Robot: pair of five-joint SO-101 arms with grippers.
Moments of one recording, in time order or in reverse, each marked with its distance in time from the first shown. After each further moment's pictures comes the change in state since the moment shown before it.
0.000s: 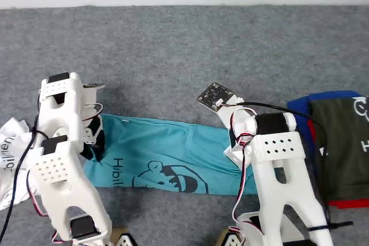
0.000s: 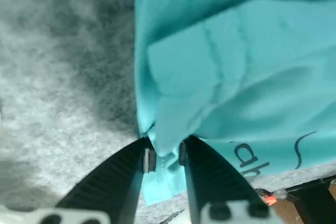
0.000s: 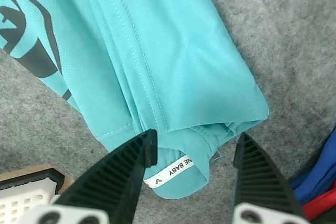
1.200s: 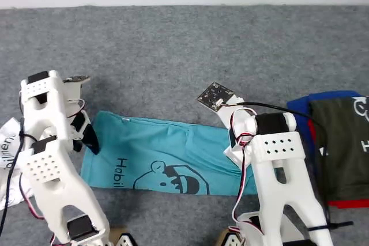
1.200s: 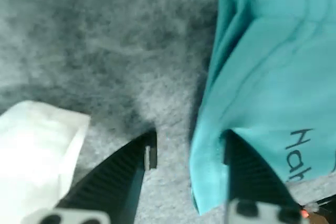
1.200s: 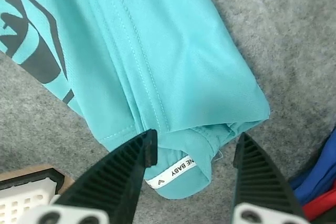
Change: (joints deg) left arm -7.1 2.5 -7.6 -0.4 -8.5; right arm 0.0 0.0 0.0 0.0 0.0
